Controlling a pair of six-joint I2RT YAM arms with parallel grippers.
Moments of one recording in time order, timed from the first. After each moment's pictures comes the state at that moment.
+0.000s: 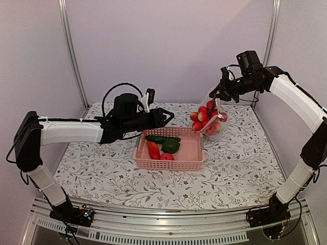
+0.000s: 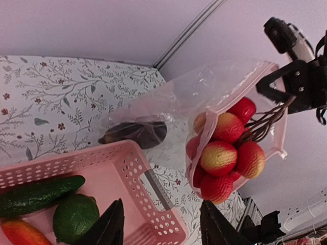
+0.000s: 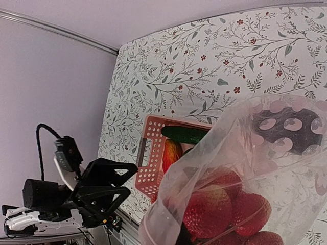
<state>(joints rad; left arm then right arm) -0.81 1.65 1.11 0.31 0.12 -0.66 0.40 1.64 1.75 -0.82 -0.46 0.62</state>
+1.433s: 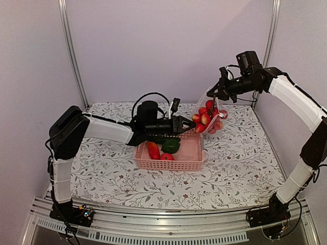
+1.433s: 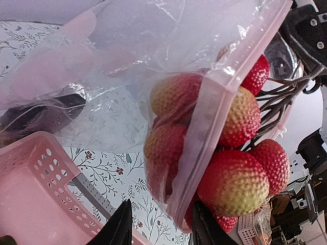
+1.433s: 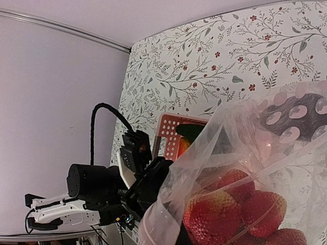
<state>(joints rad) -0.81 2.08 1.33 0.62 0.55 -0.80 0.40 1.64 1.73 -0.77 -0.53 0.67</state>
